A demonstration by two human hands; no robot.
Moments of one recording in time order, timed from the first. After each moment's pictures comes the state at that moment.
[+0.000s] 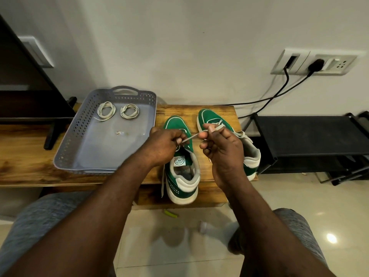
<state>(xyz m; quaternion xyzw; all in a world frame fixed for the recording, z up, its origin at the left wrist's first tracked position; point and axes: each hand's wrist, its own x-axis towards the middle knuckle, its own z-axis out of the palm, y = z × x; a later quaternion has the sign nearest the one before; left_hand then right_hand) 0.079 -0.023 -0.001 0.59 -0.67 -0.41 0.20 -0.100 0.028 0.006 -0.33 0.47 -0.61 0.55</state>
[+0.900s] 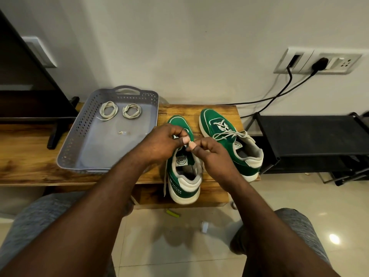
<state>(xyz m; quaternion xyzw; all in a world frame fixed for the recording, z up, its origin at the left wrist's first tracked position) 0.082 -0.015 0.024 0.54 -0.68 -0.44 0.24 -0.099 0.023 -0.014 -0.55 0.58 -0.38 0.46</state>
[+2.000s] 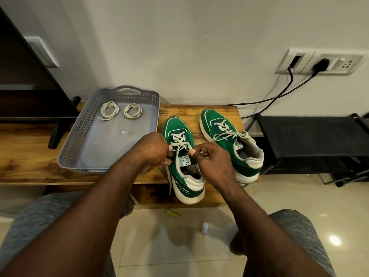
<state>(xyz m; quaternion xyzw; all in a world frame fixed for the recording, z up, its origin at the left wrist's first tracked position) 0.091 -0.016 0.018 0.69 -0.50 -0.50 0.16 -0.096 0.023 -0.034 -0.59 0.66 -0.34 0.31</state>
